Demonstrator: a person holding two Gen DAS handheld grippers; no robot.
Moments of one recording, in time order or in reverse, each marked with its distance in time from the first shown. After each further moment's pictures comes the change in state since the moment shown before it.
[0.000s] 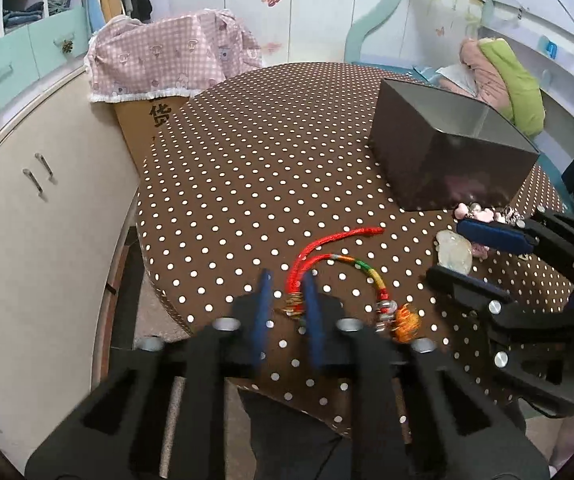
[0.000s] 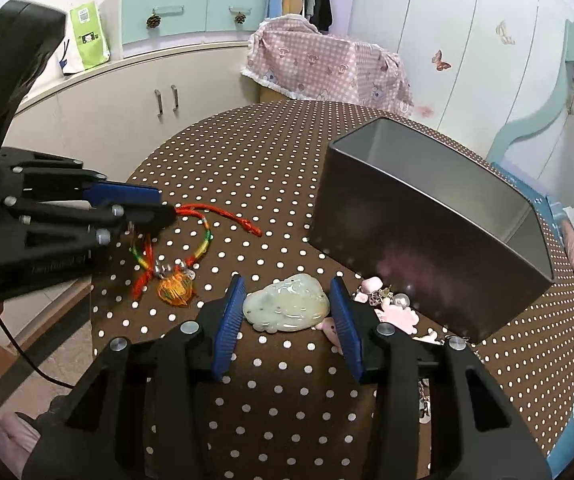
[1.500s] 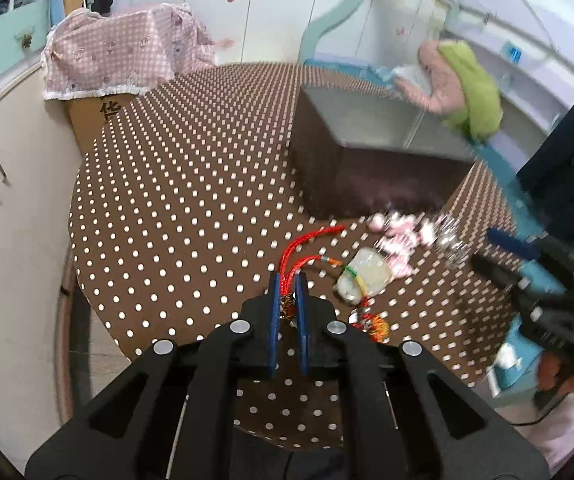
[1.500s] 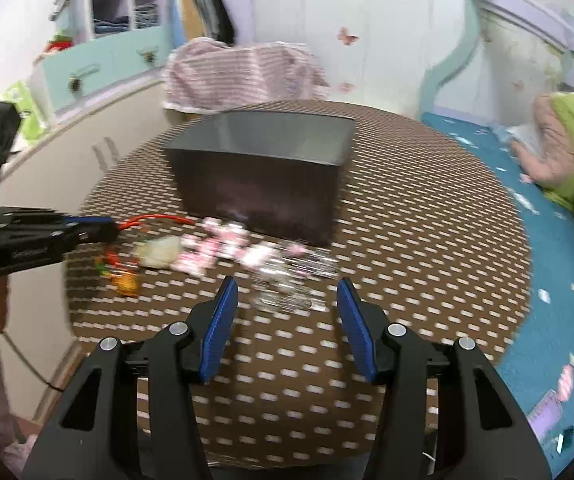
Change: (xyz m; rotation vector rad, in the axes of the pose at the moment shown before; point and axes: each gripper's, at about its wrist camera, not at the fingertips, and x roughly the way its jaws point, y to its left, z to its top) left arm -0.007 -0.026 0.013 0.005 0.002 -0.212; right arm -0.061 -0.066 -0.044 0.298 -0.041 -0.073
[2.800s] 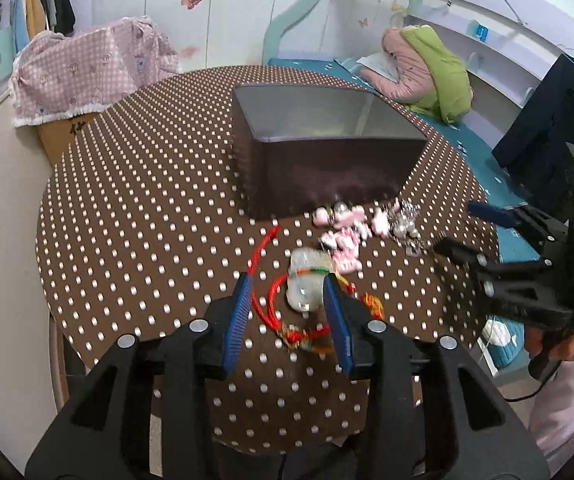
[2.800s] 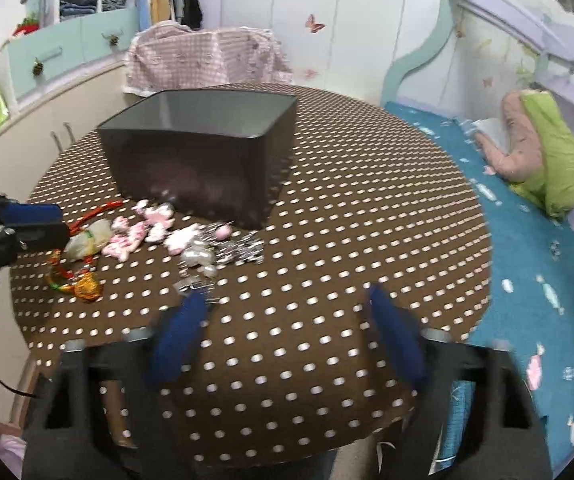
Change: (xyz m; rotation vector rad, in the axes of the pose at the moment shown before) left arm 0.012 -0.034 -0.009 0.118 0.021 -0.058; right arm 0.006 -0.037 -0.019 0.014 0.059 -0.160
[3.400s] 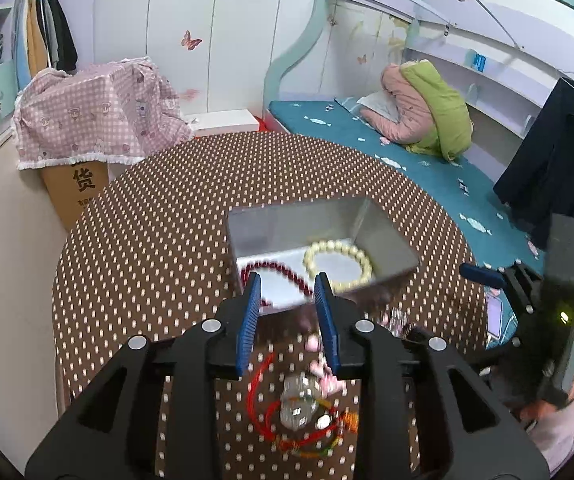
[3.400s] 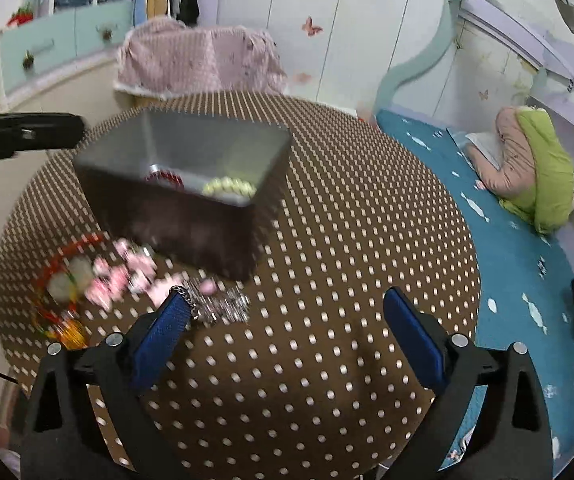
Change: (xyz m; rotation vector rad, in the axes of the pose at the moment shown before) left arm -0.015 -0.011 0.082 0.020 -0.136 0.025; right arm 0.015 0.009 0.041 -0.049 0.012 -0.100
